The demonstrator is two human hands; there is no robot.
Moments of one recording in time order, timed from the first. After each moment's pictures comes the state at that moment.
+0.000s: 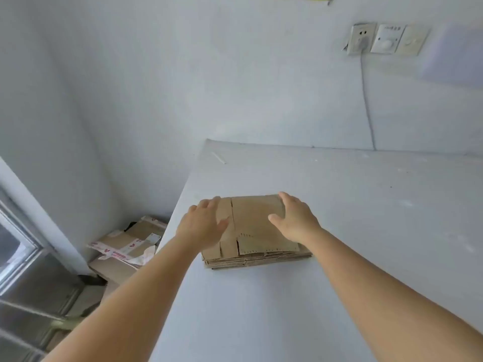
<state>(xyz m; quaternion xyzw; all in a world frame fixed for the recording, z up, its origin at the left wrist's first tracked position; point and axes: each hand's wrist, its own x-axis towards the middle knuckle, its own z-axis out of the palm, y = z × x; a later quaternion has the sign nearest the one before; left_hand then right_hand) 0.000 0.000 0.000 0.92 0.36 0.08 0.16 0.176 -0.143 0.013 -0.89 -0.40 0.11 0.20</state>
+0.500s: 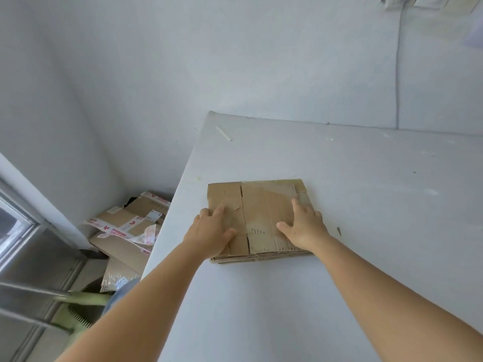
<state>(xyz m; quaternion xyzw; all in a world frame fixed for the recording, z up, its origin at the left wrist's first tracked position) 0.009 0.018 -0.062 0.88 0.40 -0.01 0.25 0.195 -0.121 -0.061 -0.92 -0.32 0.18 0.11</state>
